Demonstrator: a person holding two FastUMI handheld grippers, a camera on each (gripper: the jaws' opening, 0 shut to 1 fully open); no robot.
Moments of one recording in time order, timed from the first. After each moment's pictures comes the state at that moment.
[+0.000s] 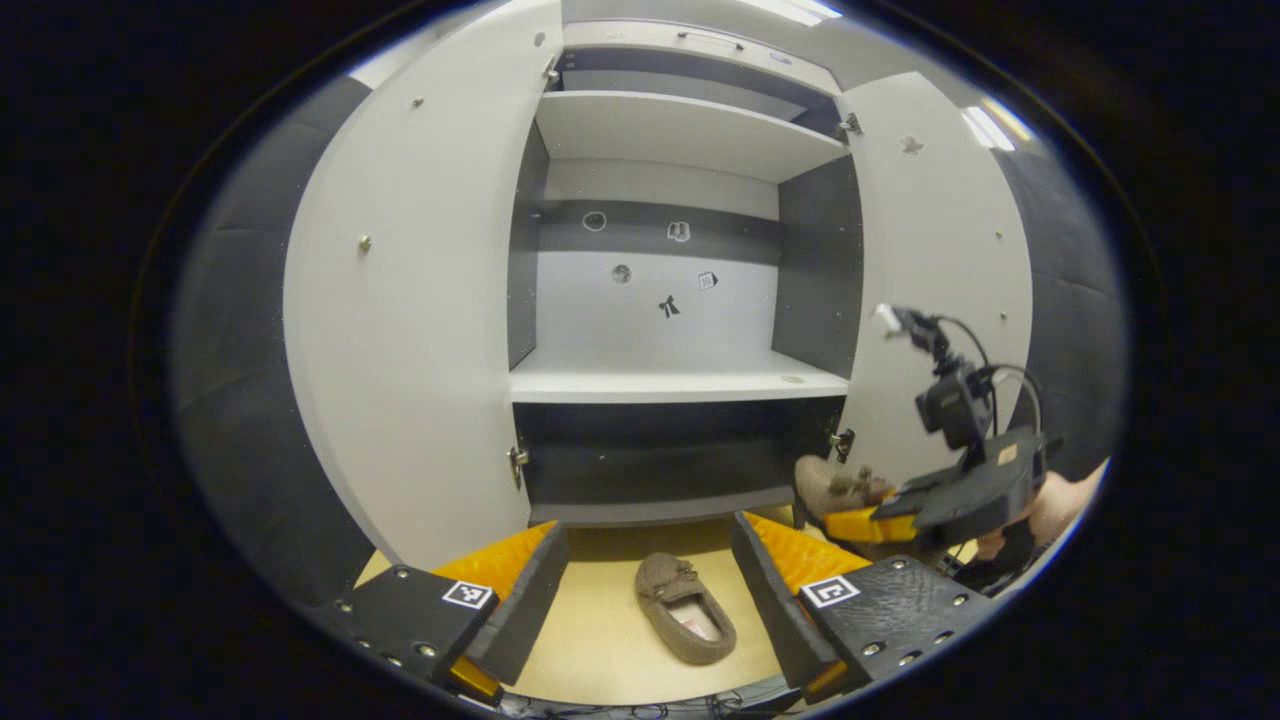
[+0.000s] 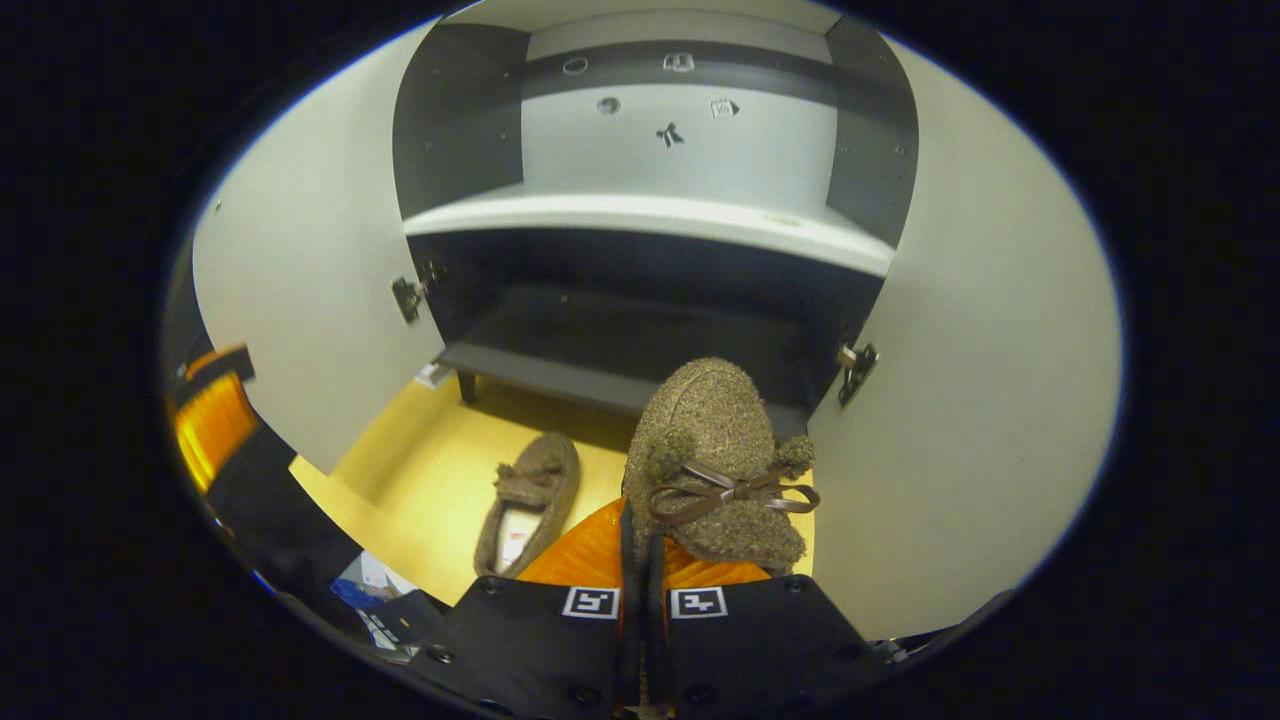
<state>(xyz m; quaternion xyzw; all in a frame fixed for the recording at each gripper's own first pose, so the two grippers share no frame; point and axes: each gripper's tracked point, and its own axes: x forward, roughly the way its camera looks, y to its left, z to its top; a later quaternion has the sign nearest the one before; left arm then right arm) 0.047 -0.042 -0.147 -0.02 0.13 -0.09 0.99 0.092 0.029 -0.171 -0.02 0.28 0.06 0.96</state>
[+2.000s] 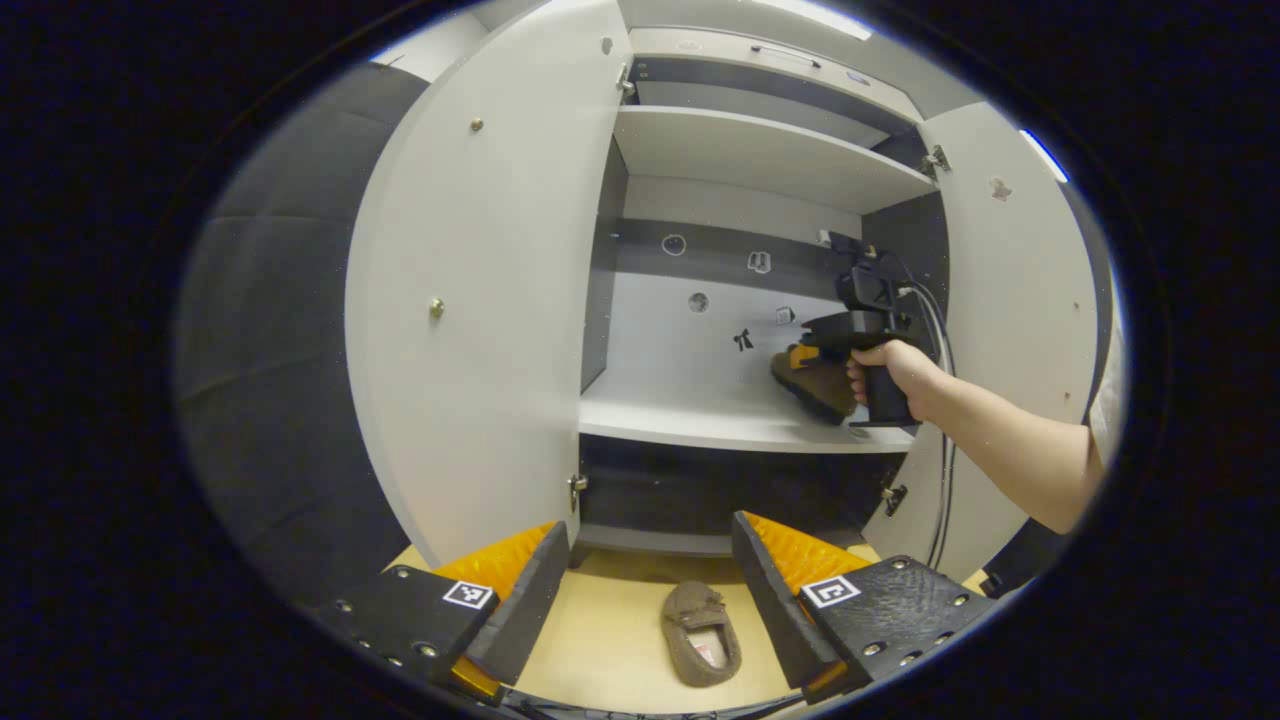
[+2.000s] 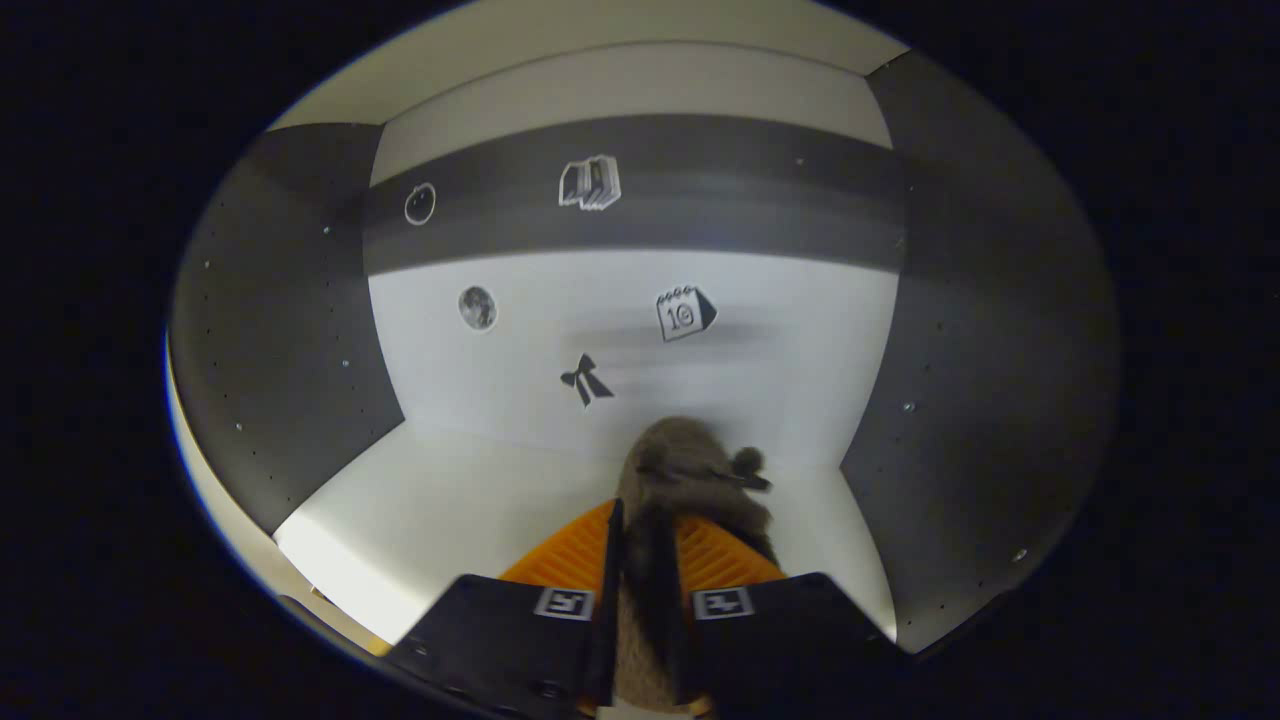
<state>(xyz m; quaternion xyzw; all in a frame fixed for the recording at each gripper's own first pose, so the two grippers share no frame) 0.064 -0.015 -0.104 -0.06 0.12 0.01 0.99 0.391 0.001 0.016 0.01 0.16 0.03 0.99</state>
